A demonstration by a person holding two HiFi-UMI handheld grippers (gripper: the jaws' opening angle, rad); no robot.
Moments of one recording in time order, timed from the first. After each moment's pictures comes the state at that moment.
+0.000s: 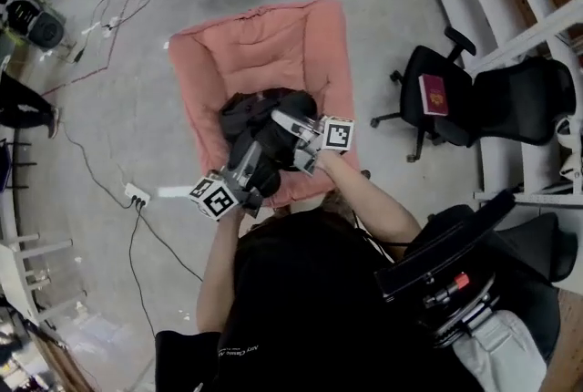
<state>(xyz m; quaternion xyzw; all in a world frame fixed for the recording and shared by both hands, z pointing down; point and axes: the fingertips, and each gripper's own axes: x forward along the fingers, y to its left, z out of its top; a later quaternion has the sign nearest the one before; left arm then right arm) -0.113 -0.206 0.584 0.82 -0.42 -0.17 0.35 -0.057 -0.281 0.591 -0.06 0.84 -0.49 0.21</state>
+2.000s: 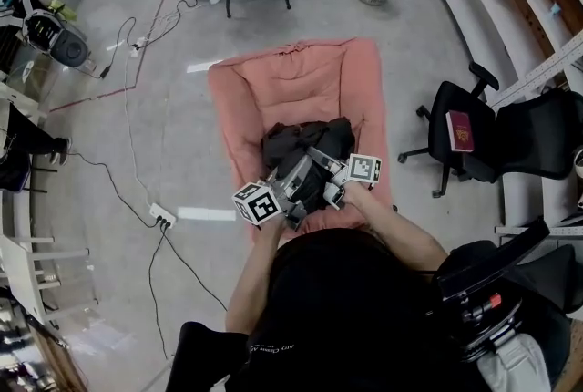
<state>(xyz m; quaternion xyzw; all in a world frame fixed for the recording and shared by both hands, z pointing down) -0.080 -0.266 0.575 0.83 -0.35 -0.21 0.38 -0.059 -0.301 0.674 -0.21 0.76 -0.60 0.10</state>
